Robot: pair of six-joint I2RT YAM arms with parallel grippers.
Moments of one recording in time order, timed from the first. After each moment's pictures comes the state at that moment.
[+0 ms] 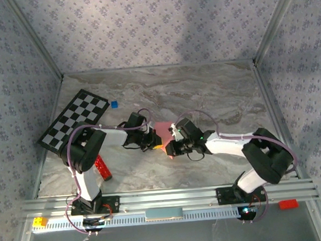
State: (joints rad) left arm -0.60 1.84 0.81 0.04 0.71 -0.87; right arm 0.76 1.54 0.68 -0.02 -0.40 0.60
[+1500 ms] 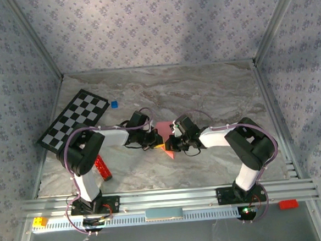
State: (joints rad) left arm -0.64 1.80 0.85 -0.05 0.61 -0.88; right arm 0.69 1.70 0.71 0.06 -0.46 0.74
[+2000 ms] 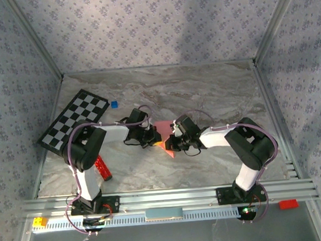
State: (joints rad) left arm -0.58 1.86 0.91 -0.09 0.62 -0.84; right arm 0.69 1.70 0.70 0.09 -0.46 0.74
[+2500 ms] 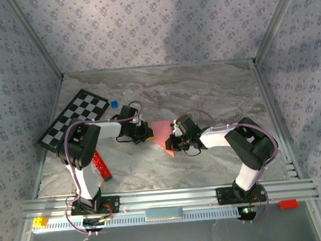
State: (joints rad) left arm -0.46 1.85 0.91 -0.12 0.64 -0.77; right arm 0.68 1.70 0.69 0.11 -0.46 0.74
